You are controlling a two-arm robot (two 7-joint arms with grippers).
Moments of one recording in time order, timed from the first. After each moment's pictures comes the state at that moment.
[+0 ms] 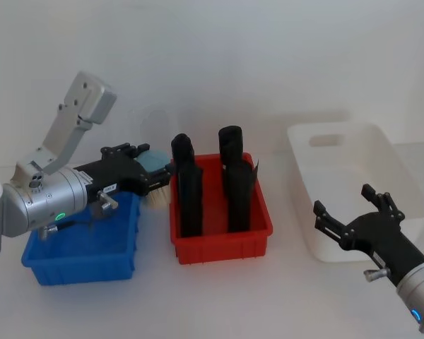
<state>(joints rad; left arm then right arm) -0.50 0.43 0.27 -1.53 -0.23 0.46 -0.58 -0.01 0.34 -0.23 -1.77 0.29 0.03 0.07</state>
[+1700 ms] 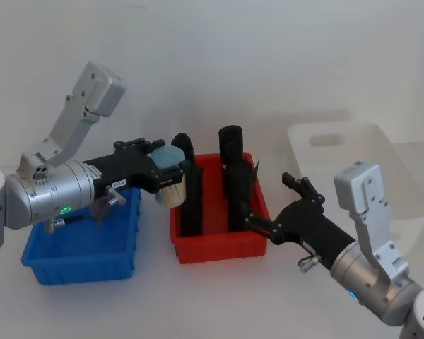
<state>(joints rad) -0.53 0.43 0.28 -1.55 -0.24 0.47 -0.65 0.15 0.21 -0.30 -1.60 0.11 -0.01 0.29</state>
